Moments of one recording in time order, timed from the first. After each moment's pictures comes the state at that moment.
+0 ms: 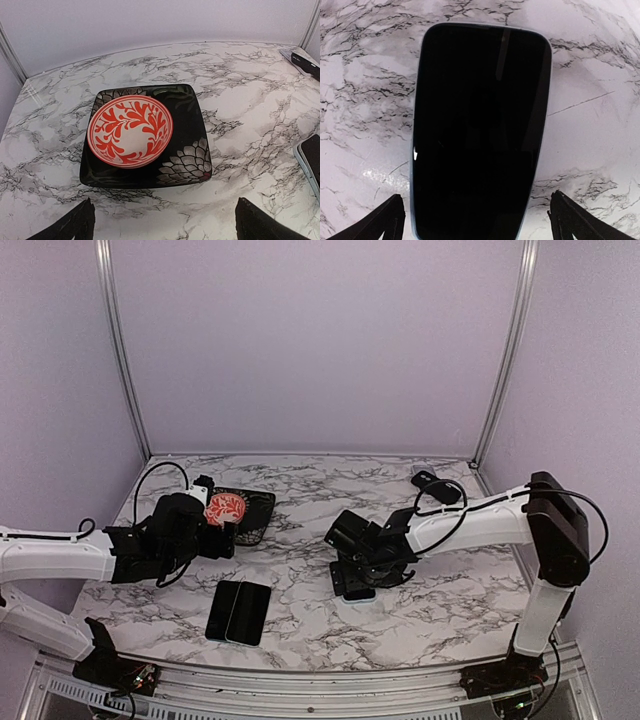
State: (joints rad) left arm -0.83 1.22 0.61 0.01 -0.54 -0.33; right arm 1.00 1.83 1.15 -0.60 0.31 0.78
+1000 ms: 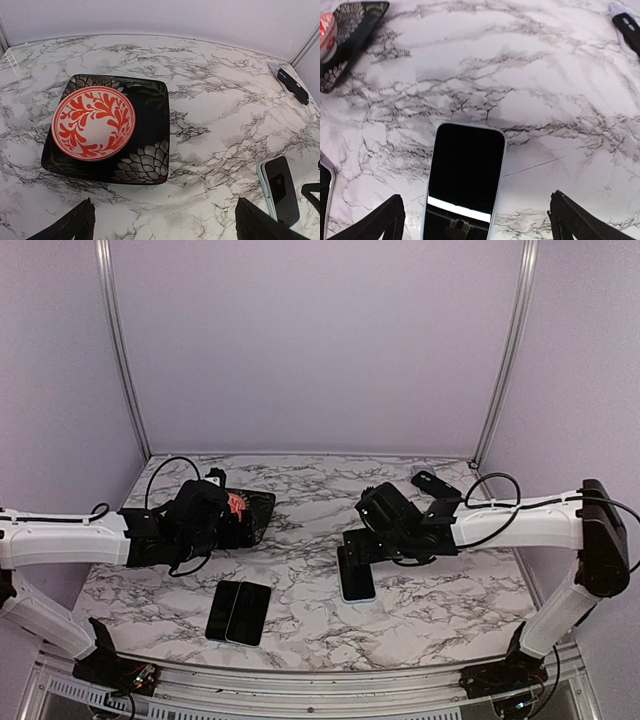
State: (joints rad) left arm -0.89 1.33 0.81 -0.16 -0.50 -0.60; right arm 0.93 1.62 1.05 -0.41 0.36 0.58
